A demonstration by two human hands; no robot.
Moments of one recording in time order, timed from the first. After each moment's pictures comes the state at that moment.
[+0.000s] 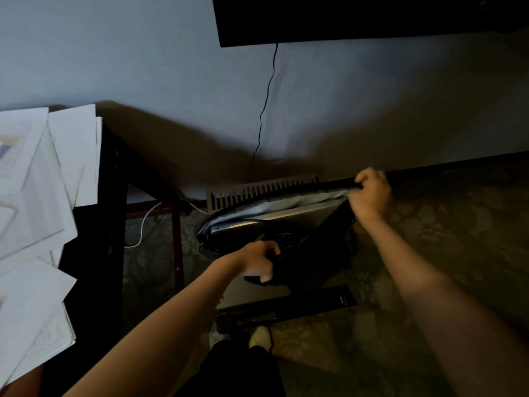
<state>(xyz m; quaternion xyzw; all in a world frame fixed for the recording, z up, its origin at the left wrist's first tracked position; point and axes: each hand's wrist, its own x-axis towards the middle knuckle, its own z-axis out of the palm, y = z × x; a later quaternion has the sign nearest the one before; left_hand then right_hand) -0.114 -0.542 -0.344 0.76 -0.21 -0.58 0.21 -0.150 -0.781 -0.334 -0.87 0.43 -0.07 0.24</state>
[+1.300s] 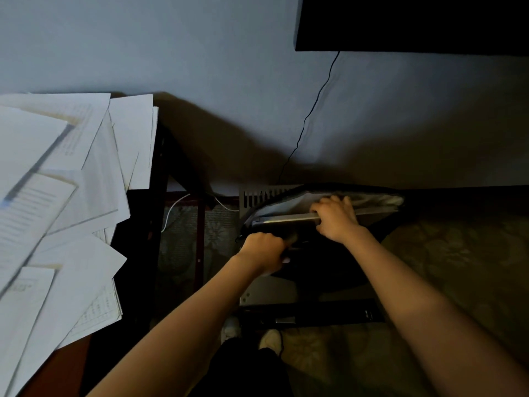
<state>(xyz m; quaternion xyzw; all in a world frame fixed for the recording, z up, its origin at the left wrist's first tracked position) -0.097 -0.495 -0.338 0.86 -0.39 -0.33 0.02 -0.103 -0.674 -0.347 -0.97 0.04 0.24 0.01</state>
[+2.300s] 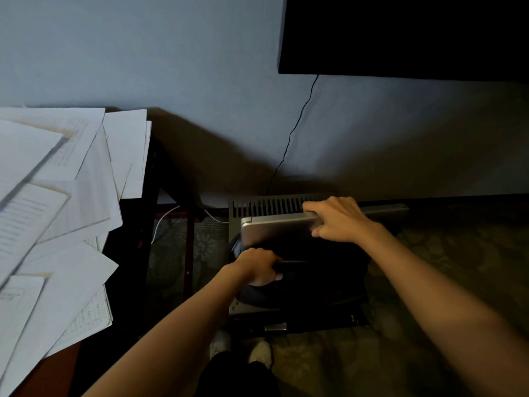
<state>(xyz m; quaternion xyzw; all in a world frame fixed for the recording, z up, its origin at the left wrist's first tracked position) -0.110 -0.499 -0.327 0.82 -0.35 -0.45 0.07 -0.128 -0.683 -0.261 -0.98 -0.06 0.20 0.06</state>
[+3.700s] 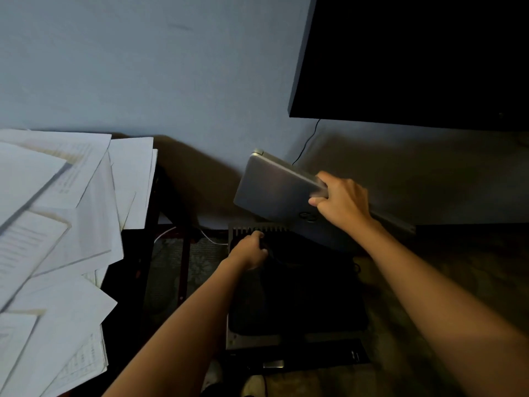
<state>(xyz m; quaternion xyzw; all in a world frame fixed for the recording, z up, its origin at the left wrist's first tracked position) -0.029 -0.508 -0.347 0.88 -0.12 -0.37 0.26 -0.058 -0.679 -0.217 -0.98 0.13 0.02 0.14</state>
